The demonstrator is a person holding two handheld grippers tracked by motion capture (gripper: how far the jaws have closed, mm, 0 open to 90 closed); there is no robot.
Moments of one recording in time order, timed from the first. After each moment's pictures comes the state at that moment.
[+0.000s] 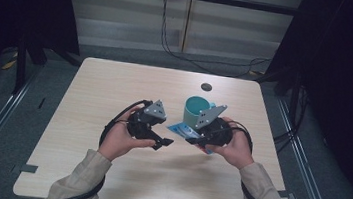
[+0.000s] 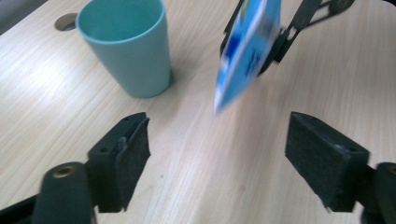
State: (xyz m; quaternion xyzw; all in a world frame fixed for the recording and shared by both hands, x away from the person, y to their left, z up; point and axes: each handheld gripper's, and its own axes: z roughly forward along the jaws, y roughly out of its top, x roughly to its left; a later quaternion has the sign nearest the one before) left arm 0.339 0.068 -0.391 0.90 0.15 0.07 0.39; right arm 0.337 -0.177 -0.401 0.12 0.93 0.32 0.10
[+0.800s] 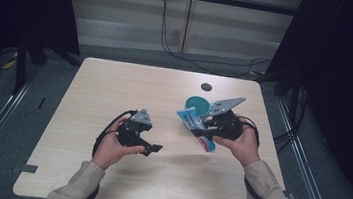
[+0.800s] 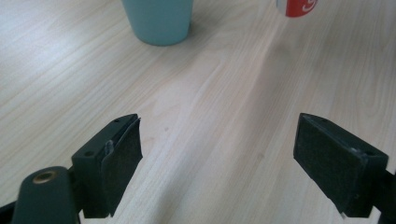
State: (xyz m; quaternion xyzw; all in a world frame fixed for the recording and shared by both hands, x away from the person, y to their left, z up) left arm 0.341 0.096 -0.448 0.89 0.22 0.05 0.40; right arm 0.347 -0.204 -0.390 0.21 0.89 0.40 0.07
